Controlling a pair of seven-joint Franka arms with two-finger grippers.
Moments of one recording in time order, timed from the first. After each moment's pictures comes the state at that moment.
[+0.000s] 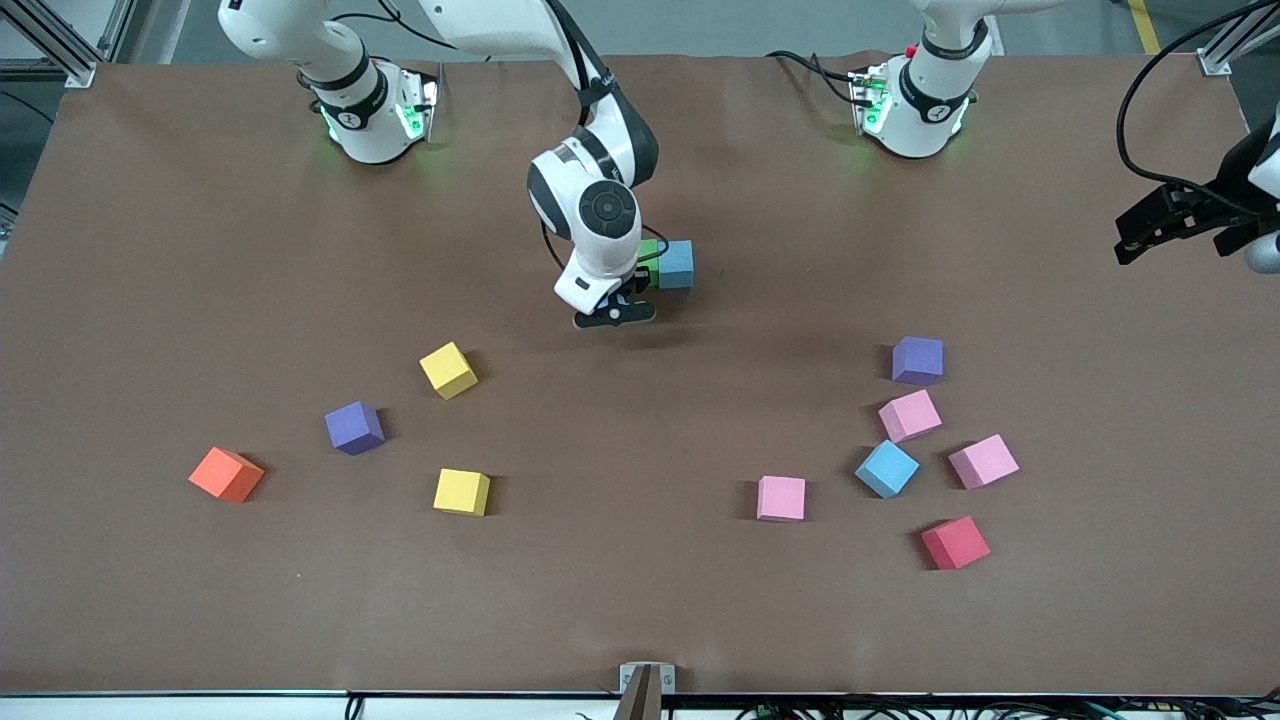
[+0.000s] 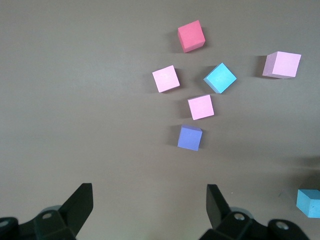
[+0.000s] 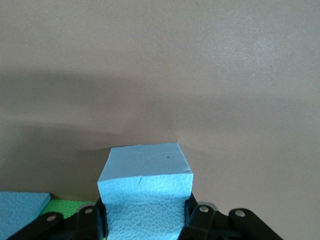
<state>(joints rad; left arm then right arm) 0.05 0.00 -0.12 -1.50 0.07 1.51 -0.11 1.26 0.61 -0.43 -1.84 0.39 2.23 0.46</state>
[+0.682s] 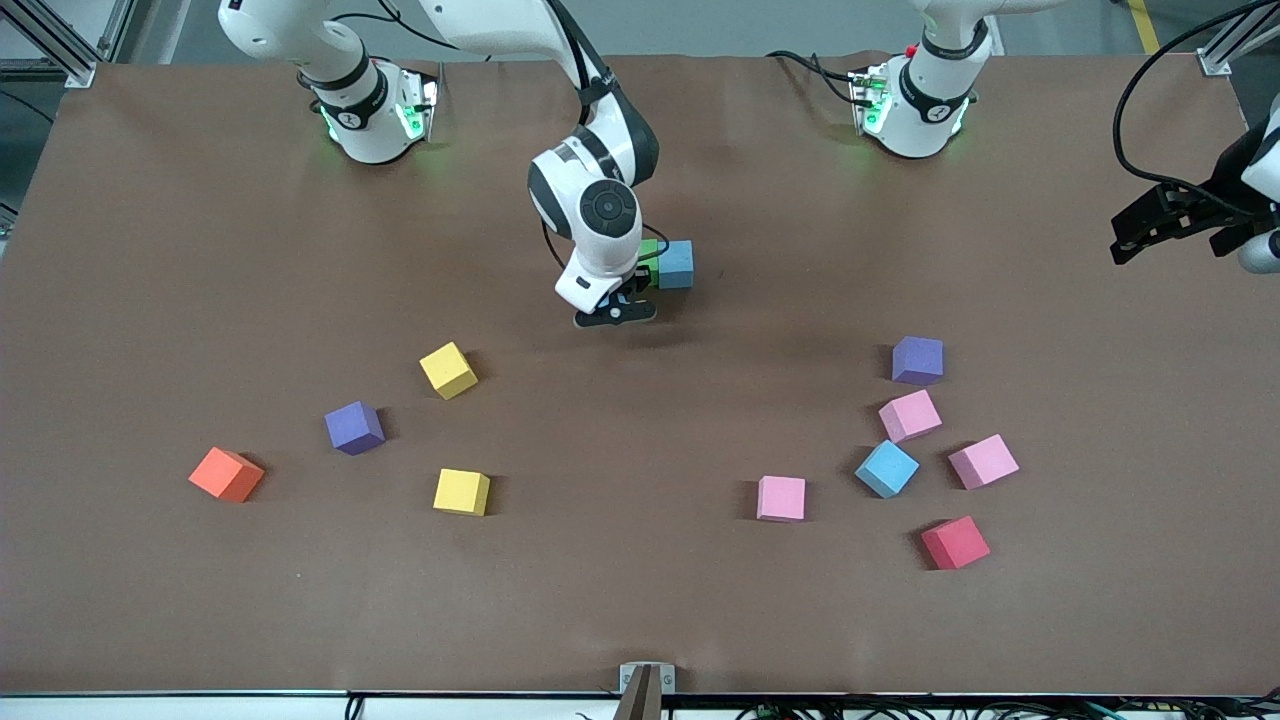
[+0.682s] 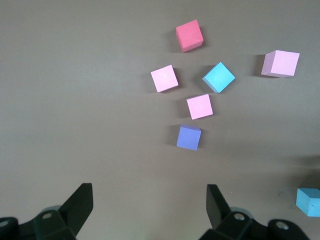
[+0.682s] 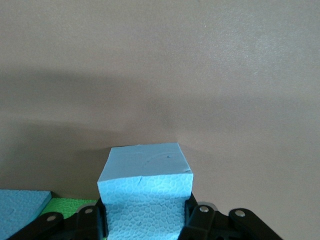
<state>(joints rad) 0.05 0.00 -0.12 -1.50 0.07 1.51 -0.10 1.26 0.61 -0.43 -1.85 0.39 2.23 0.46</state>
